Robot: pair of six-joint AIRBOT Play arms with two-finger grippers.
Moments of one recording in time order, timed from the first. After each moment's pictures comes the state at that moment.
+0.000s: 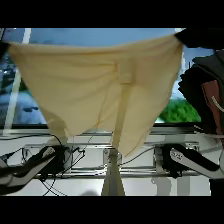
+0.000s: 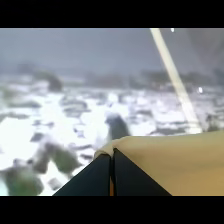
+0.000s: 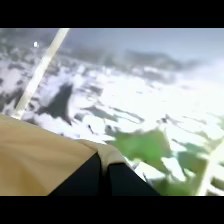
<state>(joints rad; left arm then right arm) 0.52 -1.07 1.27 0.70 -1.19 -0.85 -0.12 -1.21 1.52 -0.89 1.24 1.22</state>
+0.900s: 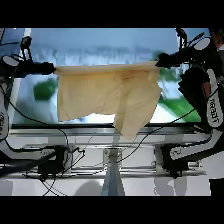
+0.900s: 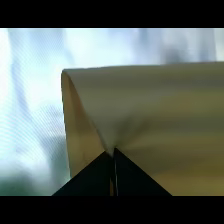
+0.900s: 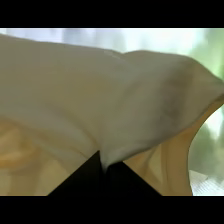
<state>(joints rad) 0.26 -1.51 1.20 0.97 -0.95 -0.96 -0.12 -1.64 1.48 -1.02 1.23 1.22</state>
